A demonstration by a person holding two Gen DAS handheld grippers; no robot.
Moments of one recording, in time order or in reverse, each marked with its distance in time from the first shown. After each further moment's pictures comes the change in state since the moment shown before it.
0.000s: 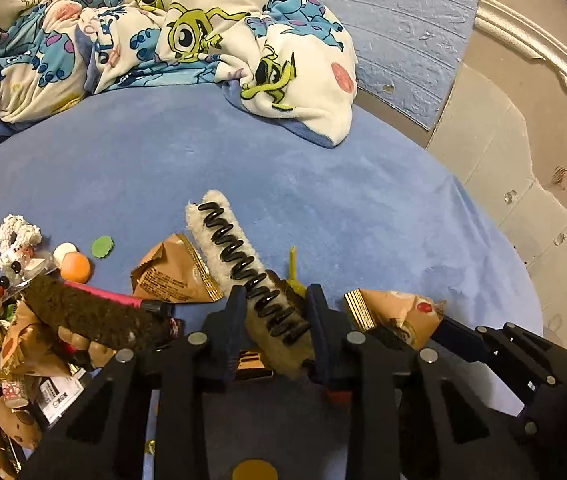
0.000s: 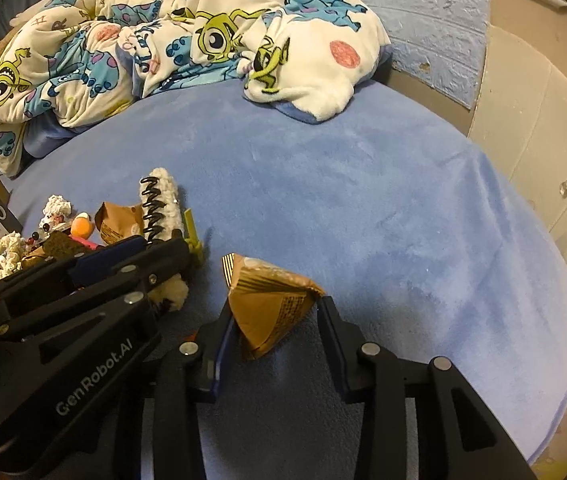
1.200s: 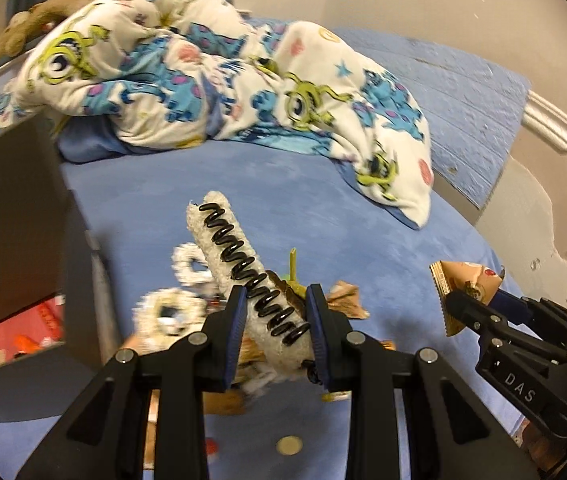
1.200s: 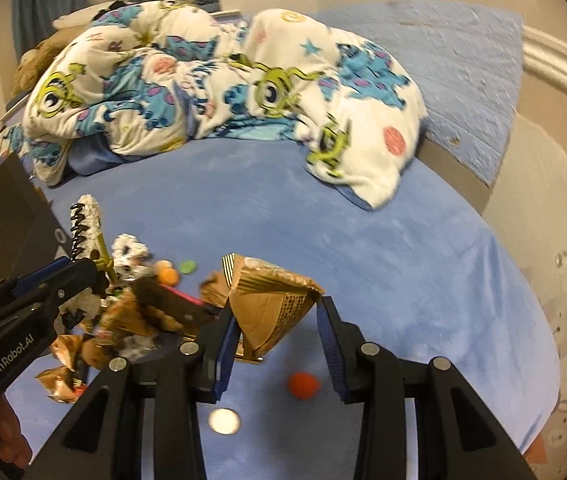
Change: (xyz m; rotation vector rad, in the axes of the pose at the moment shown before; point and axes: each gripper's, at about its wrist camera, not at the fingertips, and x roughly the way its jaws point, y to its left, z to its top) left arm -0.158 0.107 -0.004 -0.151 -0.179 0.211; right arm -0.082 0.067 0.038 -0.105 -0.135 0.066
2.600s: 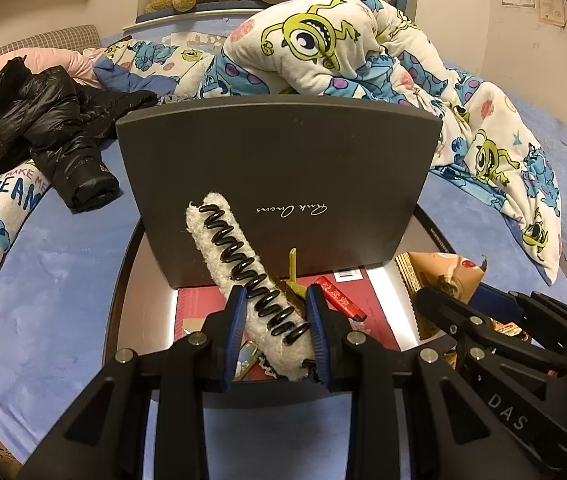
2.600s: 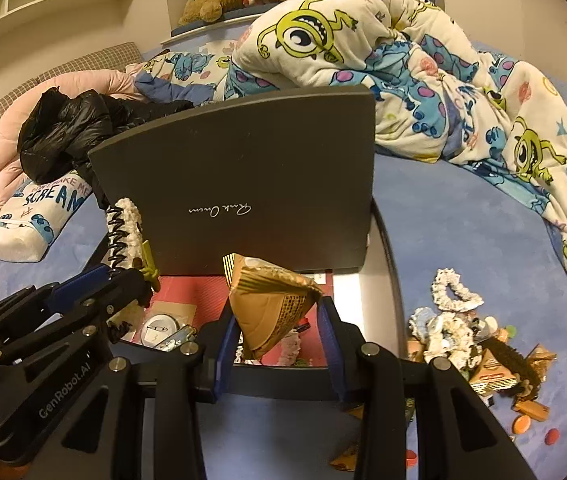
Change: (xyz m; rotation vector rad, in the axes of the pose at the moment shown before) left arm -0.116 0.273 -0.057 -0.283 -0.024 0.349; right arm -0.019 0.338 -0.006 -0.355 0.041 0.413
